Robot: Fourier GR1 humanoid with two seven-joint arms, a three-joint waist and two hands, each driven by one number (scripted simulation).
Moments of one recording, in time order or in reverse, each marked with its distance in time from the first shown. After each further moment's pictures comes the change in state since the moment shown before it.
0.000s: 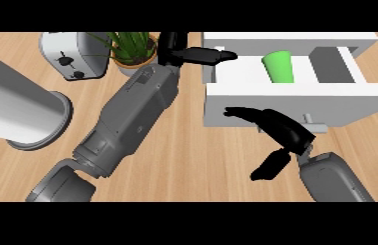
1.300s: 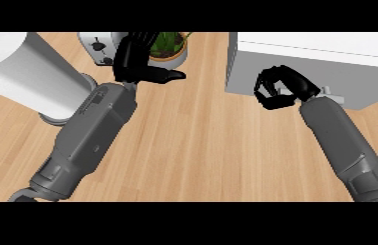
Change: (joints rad) left arm 0.301 0.173 -0.014 -0.293 0.019 -0.191 0.051; right arm -0.462 0.015 -0.247 0.910 0.045 -0.178 -0.432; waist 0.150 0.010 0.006
